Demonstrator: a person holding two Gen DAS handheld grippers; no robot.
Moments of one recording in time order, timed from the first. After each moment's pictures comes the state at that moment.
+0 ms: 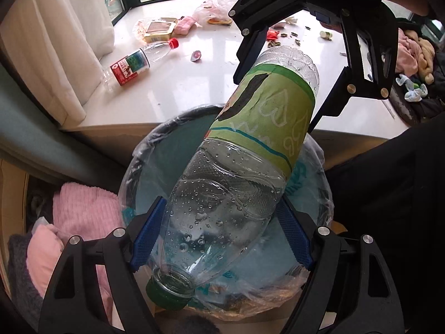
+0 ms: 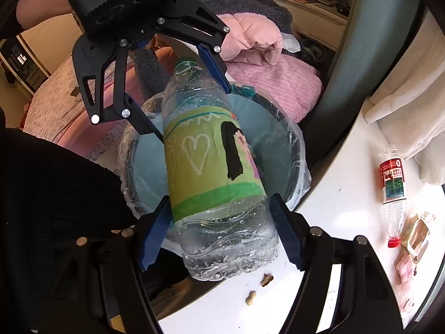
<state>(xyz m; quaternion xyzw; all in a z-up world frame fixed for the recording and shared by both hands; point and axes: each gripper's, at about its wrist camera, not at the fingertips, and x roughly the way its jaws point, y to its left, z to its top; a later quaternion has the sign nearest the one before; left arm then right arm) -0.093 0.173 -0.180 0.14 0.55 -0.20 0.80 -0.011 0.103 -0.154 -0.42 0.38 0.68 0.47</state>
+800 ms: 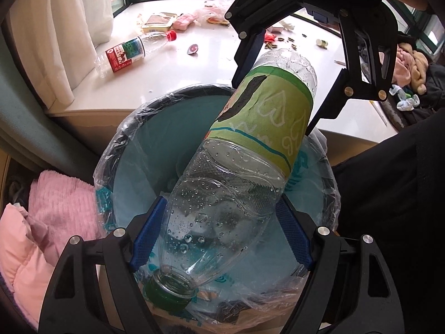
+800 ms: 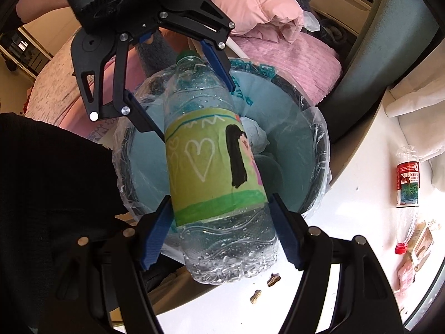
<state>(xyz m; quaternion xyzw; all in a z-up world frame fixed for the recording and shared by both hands) -0.105 0.185 -0.213 0.09 0.54 -0.22 0.81 -0.022 0.122 -0.178 -0.47 0.41 0.66 0.43</state>
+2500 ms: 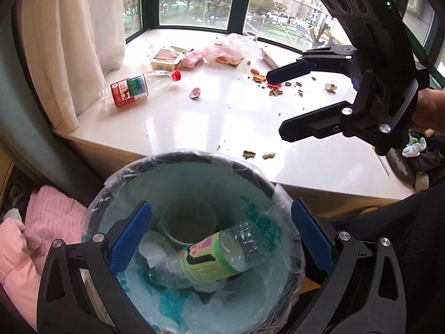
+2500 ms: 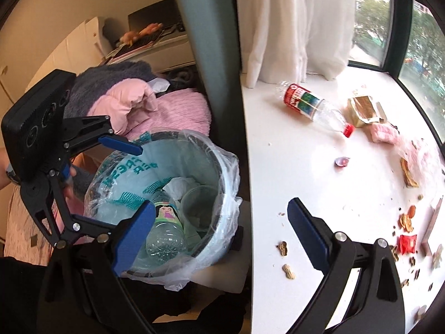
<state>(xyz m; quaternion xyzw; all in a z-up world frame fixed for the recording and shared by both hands) -0.075 0.134 -0.179 0.04 0.47 -0.19 0.86 0.016 0.014 -0.142 -0.16 0.45 0.45 0.76</state>
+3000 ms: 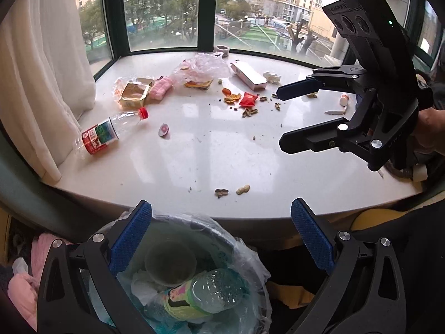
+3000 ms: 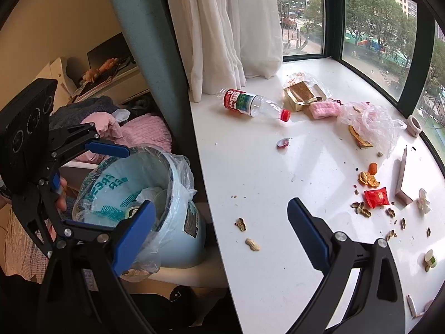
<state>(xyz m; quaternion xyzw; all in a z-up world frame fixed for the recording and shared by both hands) -0.042 0.064 -0.154 0.09 0.44 -0.23 0.87 0.018 -0.071 -0.126 -0.10 0.44 0.37 0.81</state>
